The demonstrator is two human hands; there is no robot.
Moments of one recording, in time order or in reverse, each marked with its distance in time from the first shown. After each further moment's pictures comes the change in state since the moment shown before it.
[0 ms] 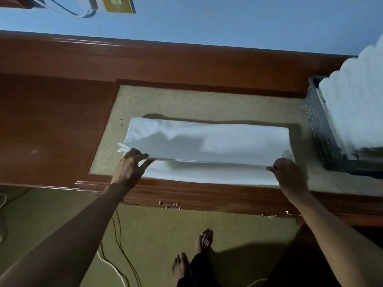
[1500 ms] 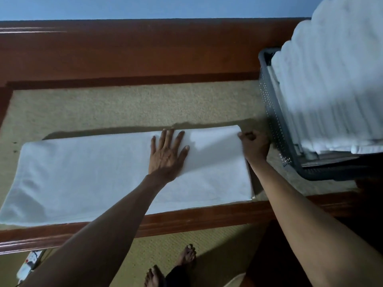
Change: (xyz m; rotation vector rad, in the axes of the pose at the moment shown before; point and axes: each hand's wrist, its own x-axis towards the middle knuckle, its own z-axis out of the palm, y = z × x) left_hand 0.130 0.258 0.226 0.182 -0.287 0.185; right_hand 0.129 0.114 0.074 0.915 0.228 0.719
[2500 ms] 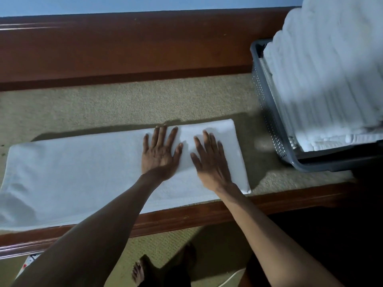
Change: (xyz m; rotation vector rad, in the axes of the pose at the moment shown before) left_hand -0.001 0.003 0.007 0.086 0.054 -0.032; right_hand -0.101 0.000 0.046 -0.628 -0.321 -0.682
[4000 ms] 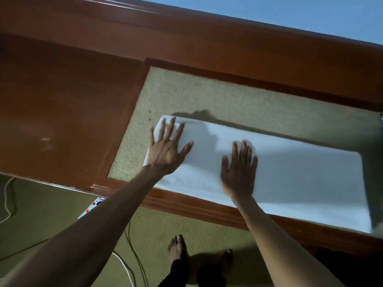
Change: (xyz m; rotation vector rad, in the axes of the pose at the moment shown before) left_hand -0.116 -0.331 -0.093 -0.134 0.009 -0.227; right_hand 0.018 -0.284 0.094 -0.097 0.069 0.079
